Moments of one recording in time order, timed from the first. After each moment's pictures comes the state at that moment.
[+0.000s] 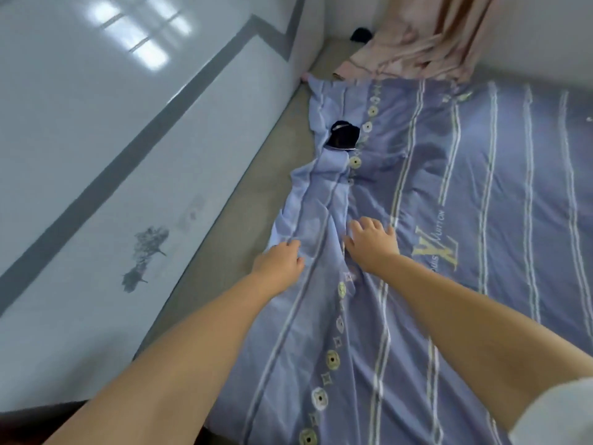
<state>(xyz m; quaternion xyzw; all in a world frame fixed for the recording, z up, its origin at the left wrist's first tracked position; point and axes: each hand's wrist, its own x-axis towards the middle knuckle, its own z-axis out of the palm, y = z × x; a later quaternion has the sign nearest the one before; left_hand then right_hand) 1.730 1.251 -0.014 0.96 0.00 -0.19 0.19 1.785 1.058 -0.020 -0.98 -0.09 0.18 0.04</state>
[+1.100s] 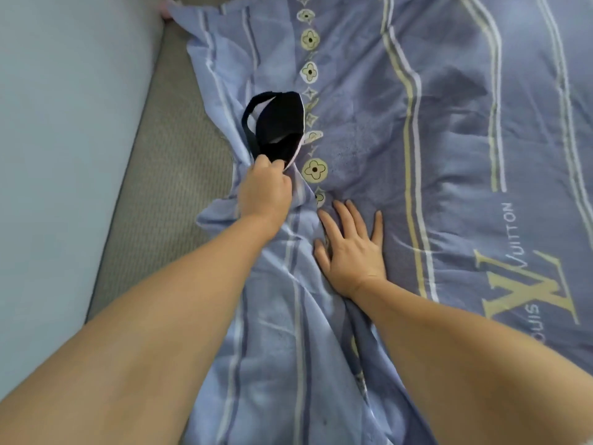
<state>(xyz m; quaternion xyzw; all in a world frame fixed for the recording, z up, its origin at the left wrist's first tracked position) 2.081 1.169 -0.197 0.98 -0.07 0.00 0.18 1.968 1.049 -0.265 -0.99 0.04 0.02 0.13</state>
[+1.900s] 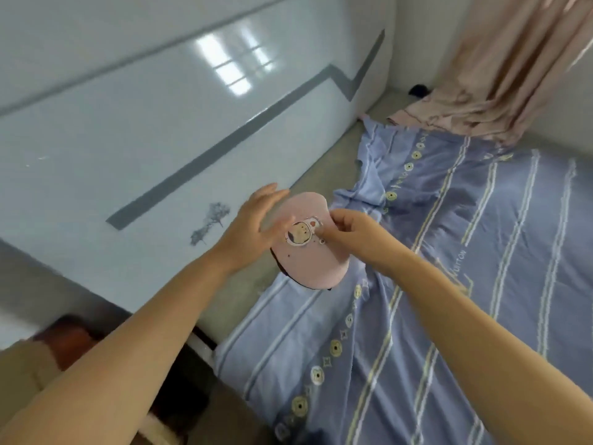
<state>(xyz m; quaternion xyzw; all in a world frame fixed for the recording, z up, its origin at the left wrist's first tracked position) 1.596 1.310 0.157 0.89 0.03 0.07 0.45 1.669 1.113 0.175 -0.80 -0.25 0.28 0.47</state>
